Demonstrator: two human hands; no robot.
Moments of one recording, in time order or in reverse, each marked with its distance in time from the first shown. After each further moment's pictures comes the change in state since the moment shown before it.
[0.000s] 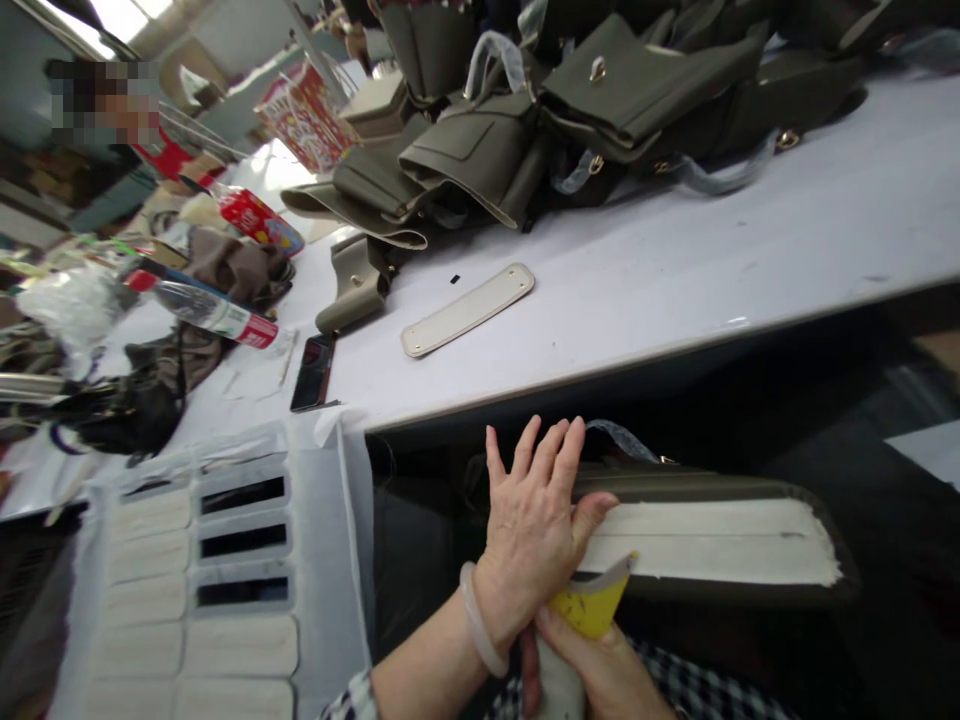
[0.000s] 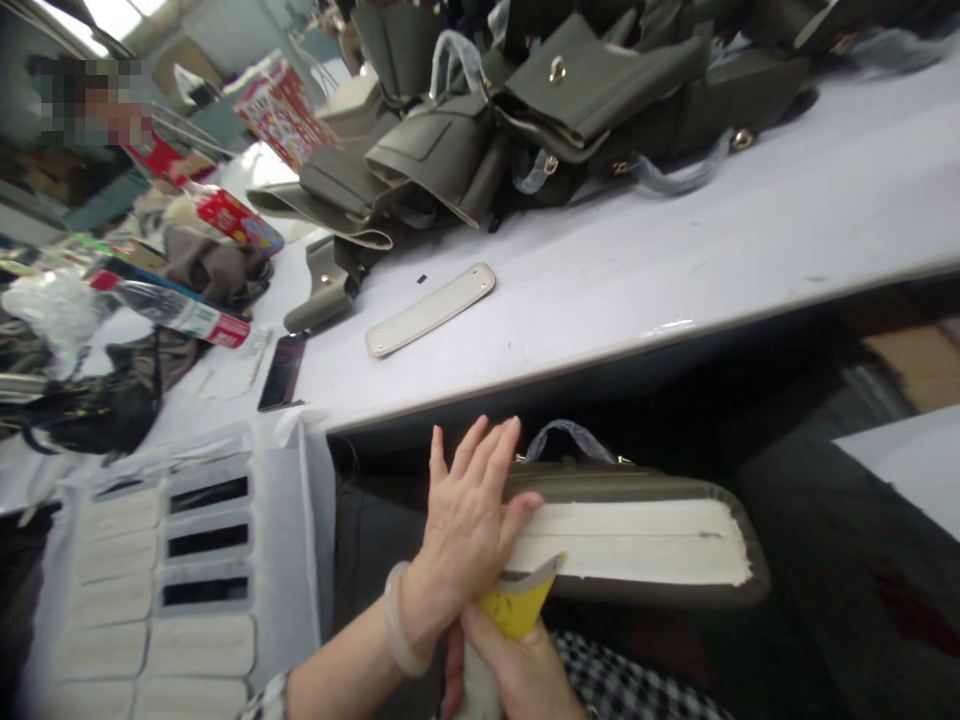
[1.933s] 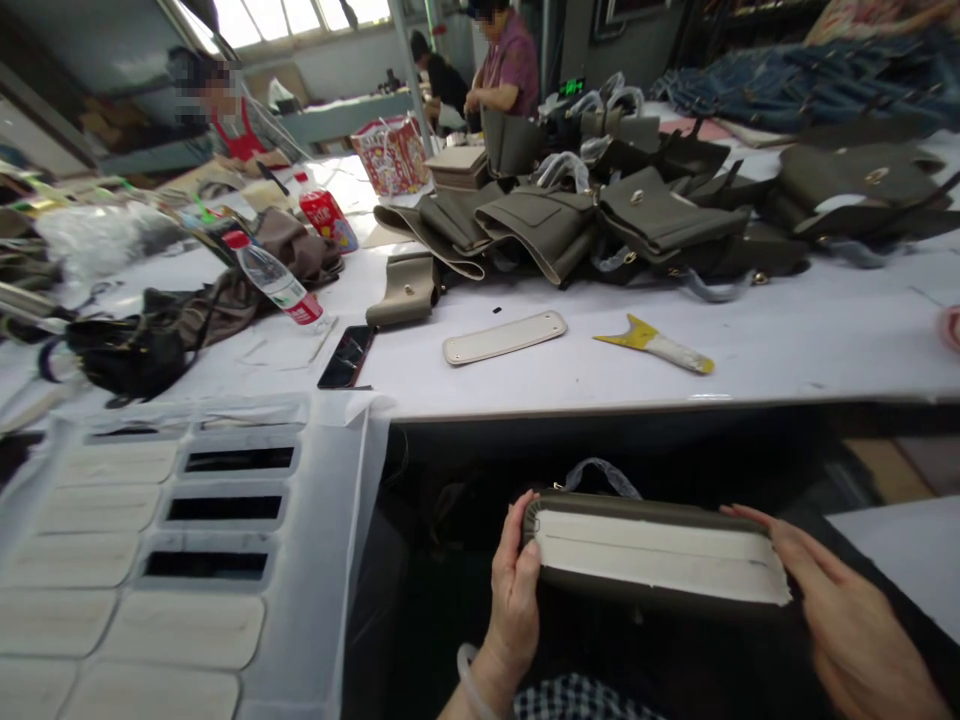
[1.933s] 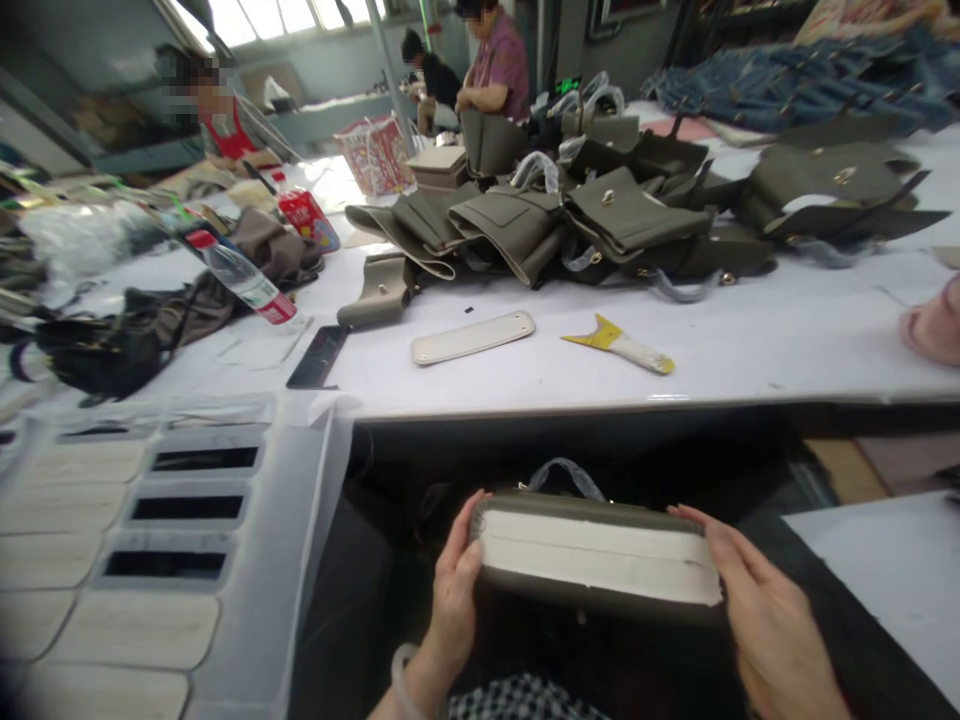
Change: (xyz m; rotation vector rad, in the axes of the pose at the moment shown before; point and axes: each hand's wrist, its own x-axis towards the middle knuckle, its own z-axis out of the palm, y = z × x) left_hand -0.086 -0.018 0.055 -1.344 0.435 -0.505; right_hand -0.055 -0.170 -0.089 -0.662 0.853 -0.588
